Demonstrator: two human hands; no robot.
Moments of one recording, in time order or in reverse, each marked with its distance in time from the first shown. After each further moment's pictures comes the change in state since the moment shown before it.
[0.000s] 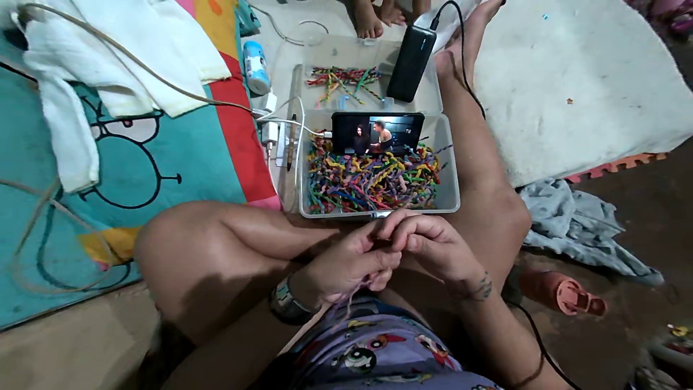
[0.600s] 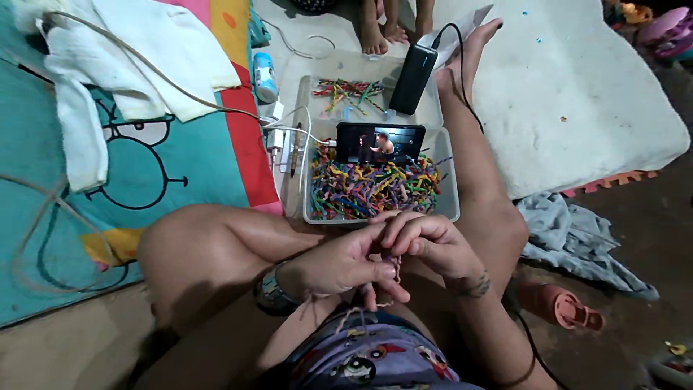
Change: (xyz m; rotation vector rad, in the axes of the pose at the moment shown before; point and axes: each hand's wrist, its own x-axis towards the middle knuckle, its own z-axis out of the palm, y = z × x) left_hand -0.004 0.031 -0.008 0.247 -0.161 -0.081; right_hand 0.017 -0.005 -0.009 -0.099 -0.101 -0.112
